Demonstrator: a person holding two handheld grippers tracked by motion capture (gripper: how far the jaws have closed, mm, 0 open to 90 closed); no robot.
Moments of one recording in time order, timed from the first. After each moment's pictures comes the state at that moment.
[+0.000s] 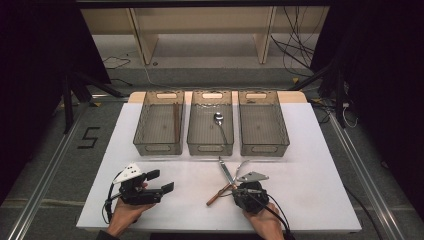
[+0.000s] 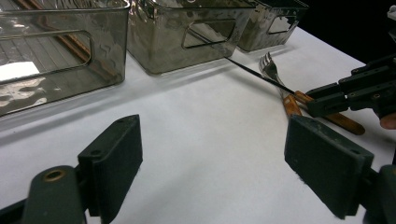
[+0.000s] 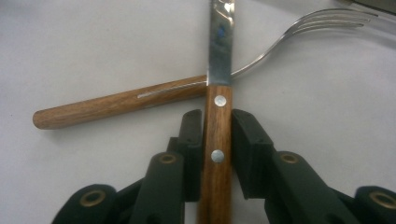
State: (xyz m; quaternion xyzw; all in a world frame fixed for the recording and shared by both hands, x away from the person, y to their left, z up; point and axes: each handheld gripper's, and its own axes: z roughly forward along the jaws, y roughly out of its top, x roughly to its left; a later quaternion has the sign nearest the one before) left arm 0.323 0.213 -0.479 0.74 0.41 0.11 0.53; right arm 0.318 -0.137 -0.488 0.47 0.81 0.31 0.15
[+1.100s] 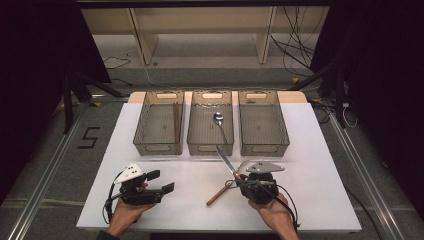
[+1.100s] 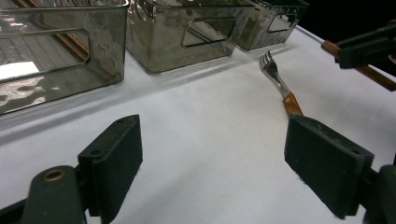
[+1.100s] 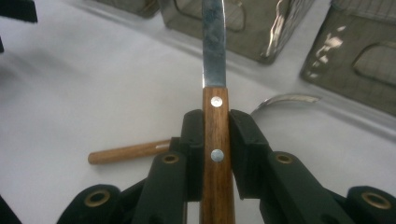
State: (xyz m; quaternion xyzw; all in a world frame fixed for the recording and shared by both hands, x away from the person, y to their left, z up) left arm 0.324 0.213 -0.480 0.74 0.41 0.11 0.53; right arm 0.321 -0.155 -0.439 0.44 0.80 0.38 0.16
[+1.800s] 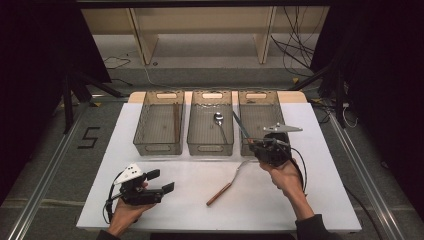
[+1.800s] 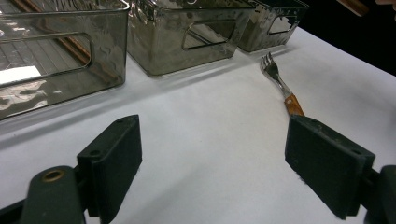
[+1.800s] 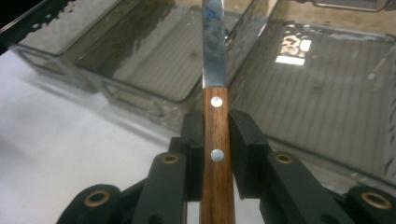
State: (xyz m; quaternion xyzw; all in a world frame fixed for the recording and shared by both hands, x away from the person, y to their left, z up) left arm 0.324 0.213 -0.481 0.74 0.40 0.12 0.53; right arm 0.397 -0.189 -0.391 0.49 0.76 0.40 0.17
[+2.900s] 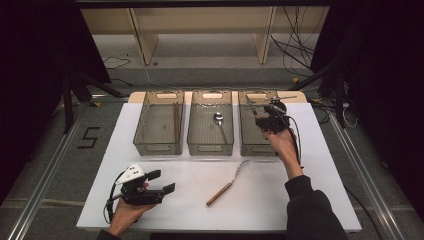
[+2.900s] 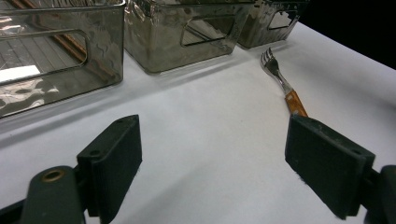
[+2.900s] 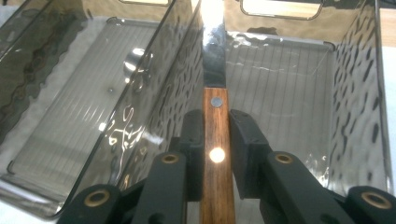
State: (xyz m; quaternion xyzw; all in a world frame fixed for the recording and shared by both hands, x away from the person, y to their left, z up) left arm 0.324 0.210 -0.481 0.74 0.40 0.12 0.53; right arm 0.501 -0.200 -0.390 0.57 0.73 0.33 0.18
